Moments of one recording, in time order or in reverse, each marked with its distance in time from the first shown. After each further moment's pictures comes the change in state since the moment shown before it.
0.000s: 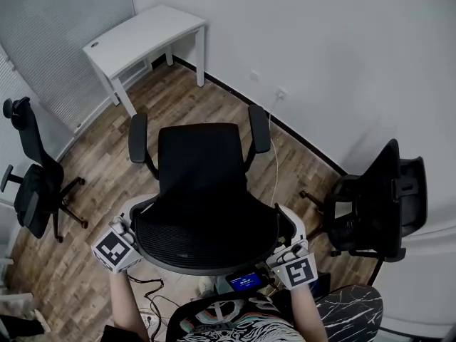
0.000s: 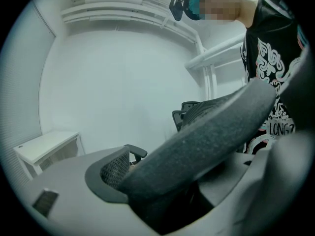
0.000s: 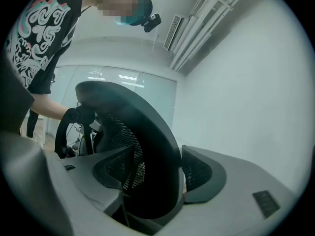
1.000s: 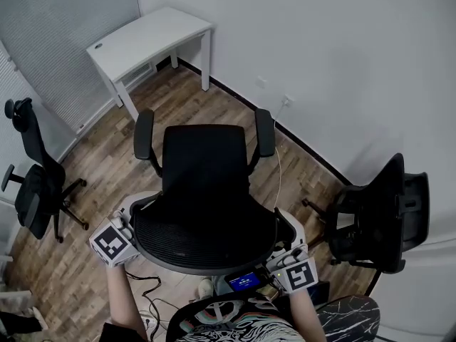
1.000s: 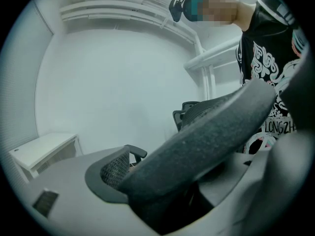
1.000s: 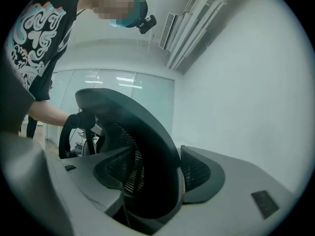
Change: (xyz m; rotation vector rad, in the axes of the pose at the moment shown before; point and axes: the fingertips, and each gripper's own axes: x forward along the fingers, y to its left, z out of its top) left arm 0.013 0.039 0.005 0.019 -0.002 -0.035; right arm 0.031 -0.017 0.000 0.055 -0.004 0.010
